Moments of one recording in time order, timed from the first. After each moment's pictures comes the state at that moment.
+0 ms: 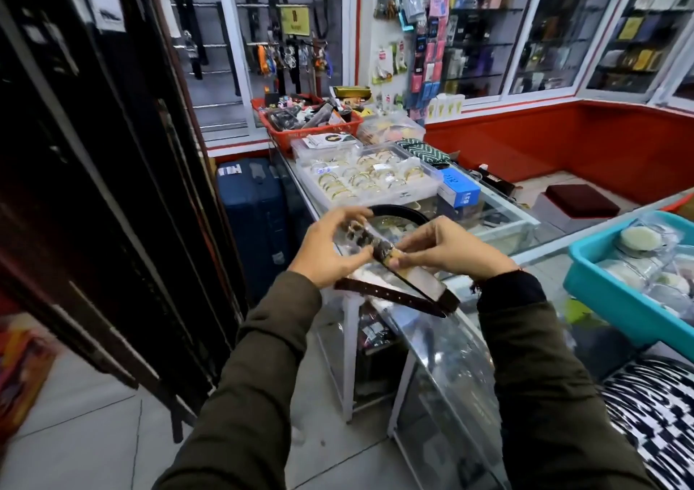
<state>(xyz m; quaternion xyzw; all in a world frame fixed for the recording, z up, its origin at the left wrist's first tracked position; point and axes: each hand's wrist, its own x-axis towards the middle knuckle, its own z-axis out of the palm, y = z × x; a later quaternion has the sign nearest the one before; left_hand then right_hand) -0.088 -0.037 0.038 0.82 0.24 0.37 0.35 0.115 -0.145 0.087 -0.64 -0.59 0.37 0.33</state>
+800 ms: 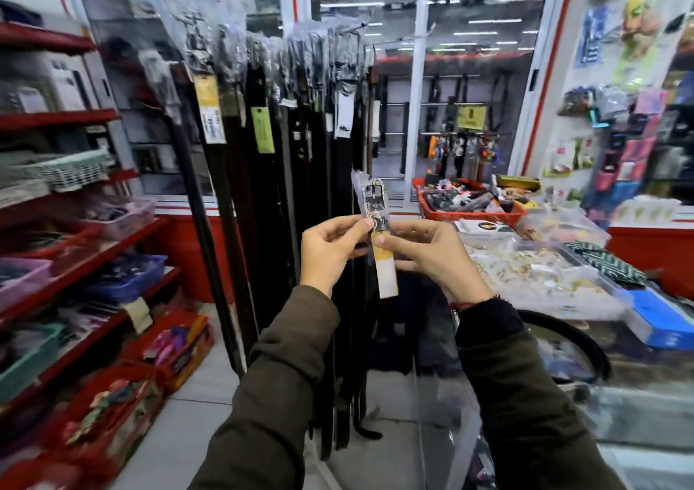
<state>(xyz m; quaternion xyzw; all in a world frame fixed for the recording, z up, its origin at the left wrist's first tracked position) -0.225 -0.017 0.148 0.48 0.38 0.67 0.42 -0.062 -0.026 0.165 -0.40 -0.61 0.44 0.52</state>
